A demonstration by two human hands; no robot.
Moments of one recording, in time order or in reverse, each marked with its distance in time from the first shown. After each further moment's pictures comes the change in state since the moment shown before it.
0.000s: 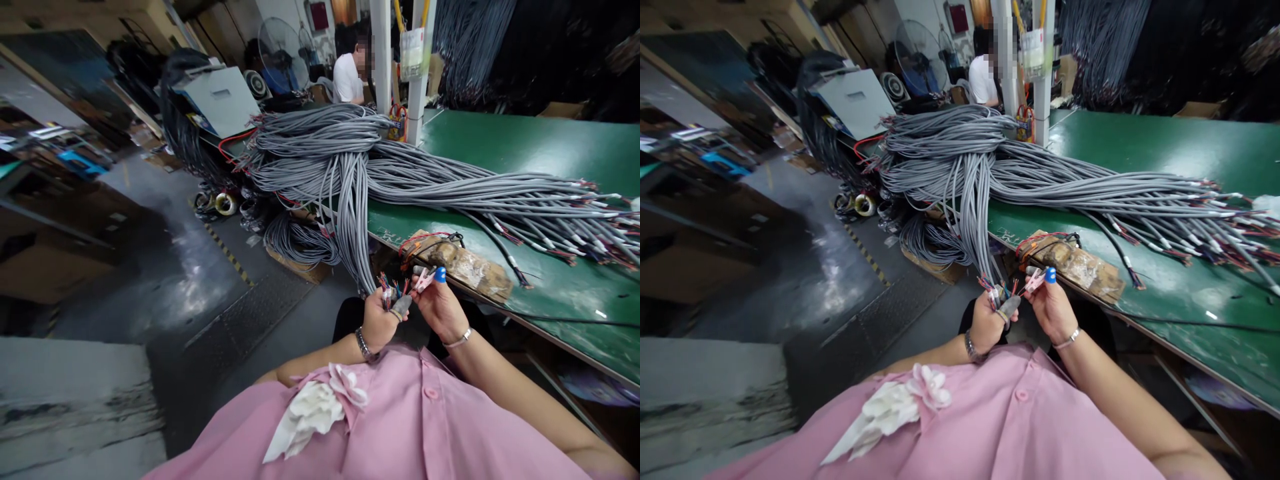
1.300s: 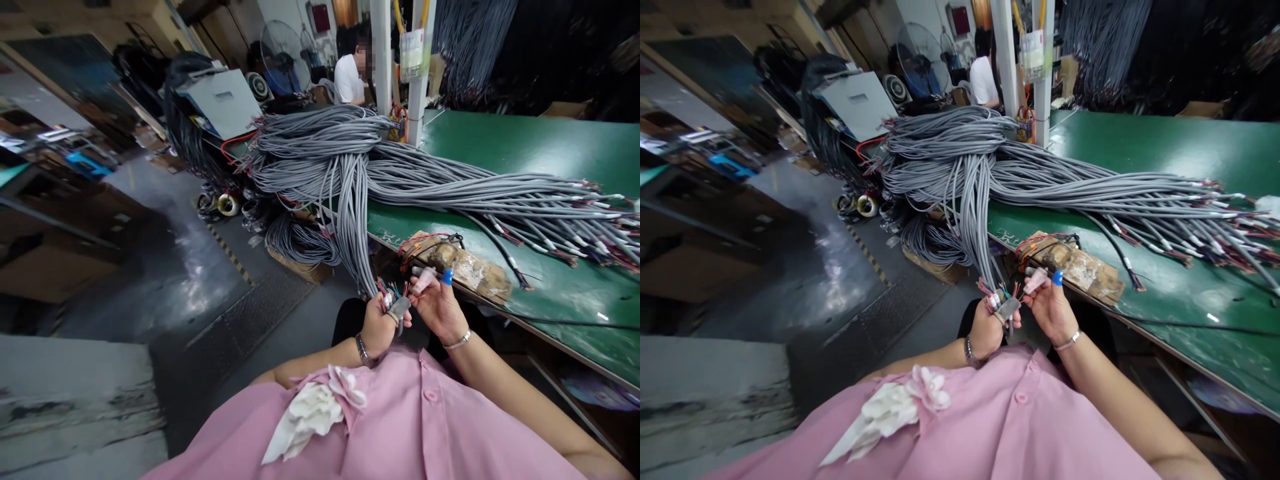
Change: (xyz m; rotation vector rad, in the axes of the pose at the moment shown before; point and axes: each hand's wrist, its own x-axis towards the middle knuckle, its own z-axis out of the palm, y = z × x) left_hand -0.004 -0.010 -0.001 -0.075 -0.062 -0.103; right_hand 0.002 0.000 -0.013 0.079 -0.113 0.067
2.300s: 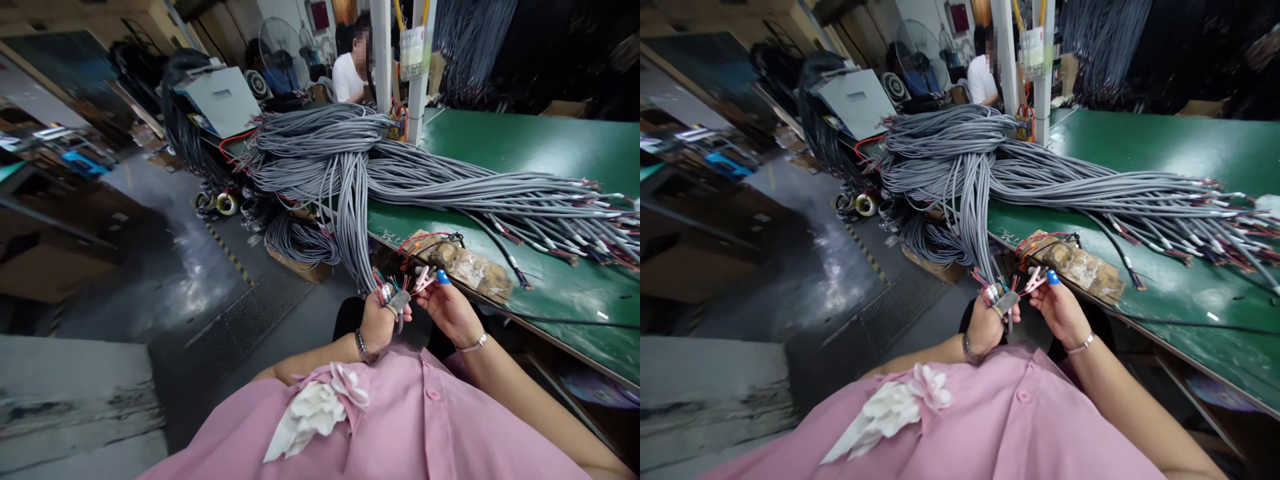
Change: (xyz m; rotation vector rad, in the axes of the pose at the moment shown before) left_hand 0.005 0.011 0.006 -0.112 0.040 -0.017; right_hand -0.013 -0.019 0.007 -0.202 0.014 0.051
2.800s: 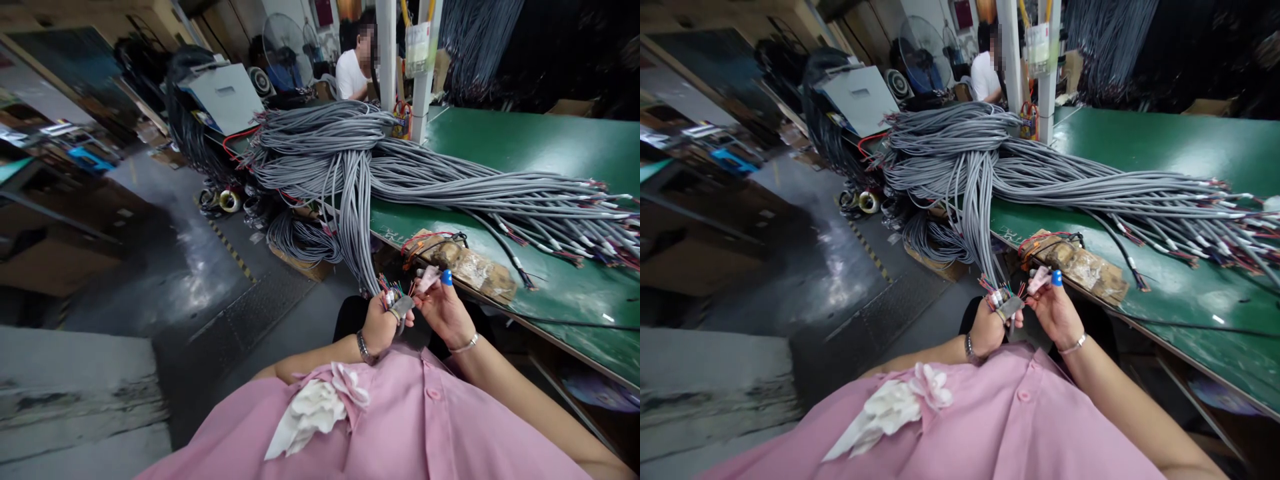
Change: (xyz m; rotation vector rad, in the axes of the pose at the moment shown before) left_hand -0.004 -0.005 -0.009 0.058 -0.066 -0.036; right_hand 0.003 0.011 0.006 0.173 0.020 0.005
